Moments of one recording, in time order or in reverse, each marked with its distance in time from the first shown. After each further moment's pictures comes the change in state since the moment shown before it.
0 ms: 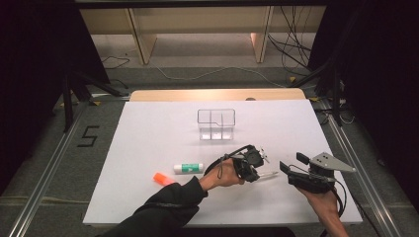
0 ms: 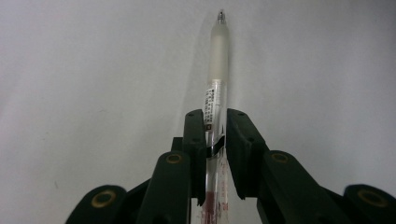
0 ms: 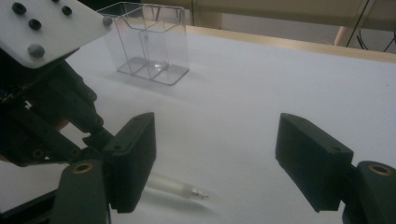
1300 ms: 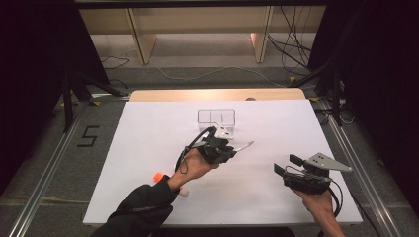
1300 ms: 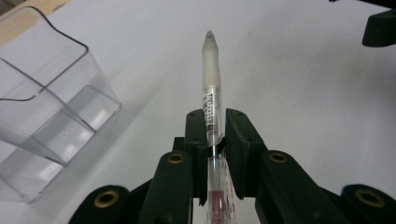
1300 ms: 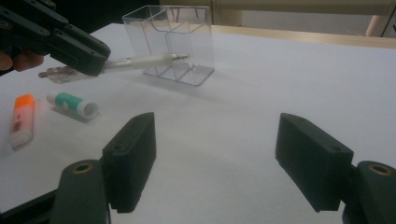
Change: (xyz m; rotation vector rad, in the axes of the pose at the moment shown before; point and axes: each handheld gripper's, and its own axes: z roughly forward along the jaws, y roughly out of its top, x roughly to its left) left arm 0.035 -0.053 -0.087 -0.315 0.144 -0.196; right arm 0.009 0.000 0.004 0.007 0.089 0.053
